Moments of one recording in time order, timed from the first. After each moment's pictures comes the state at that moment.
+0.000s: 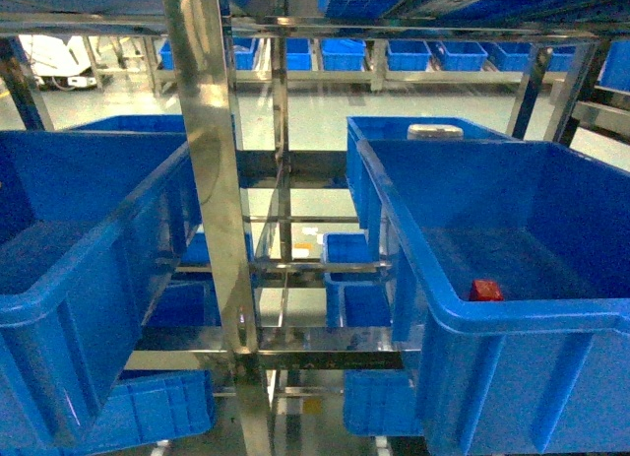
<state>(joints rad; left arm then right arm) 0.28 1.89 0.75 0.81 0.12 -0.02 -0.02 1.04 0.37 0.57 -0.20 -0.02</state>
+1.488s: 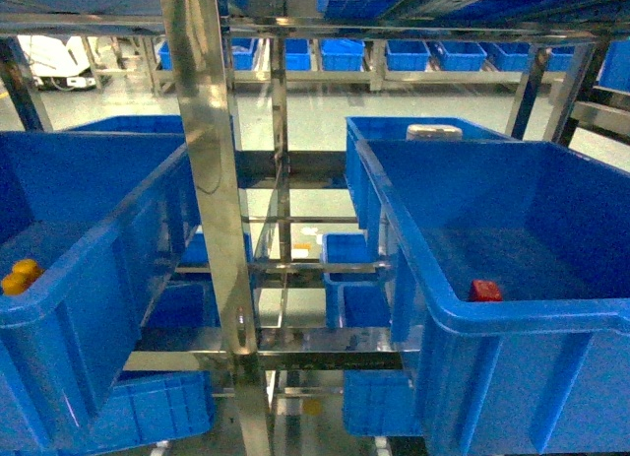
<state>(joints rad) 0.00 0.73 0.34 0.40 0.01 -0.06 0.00 0.97 0.23 0.73 -0.01 -0.01</state>
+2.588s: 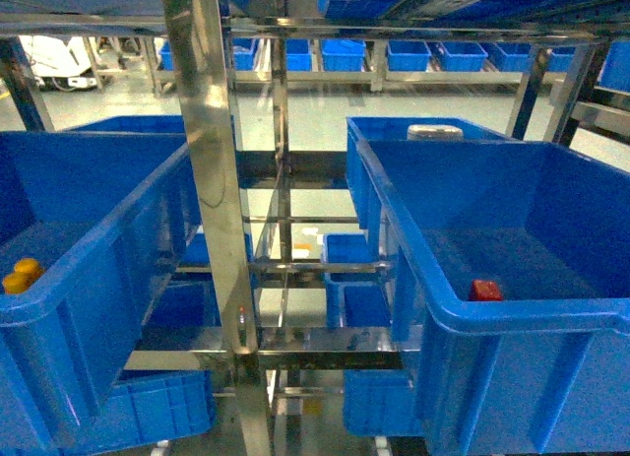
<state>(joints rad) 0.00 0.28 0.01 0.27 0.00 -0.02 0.00 0.35 0.01 0.35 0.00 -0.01</state>
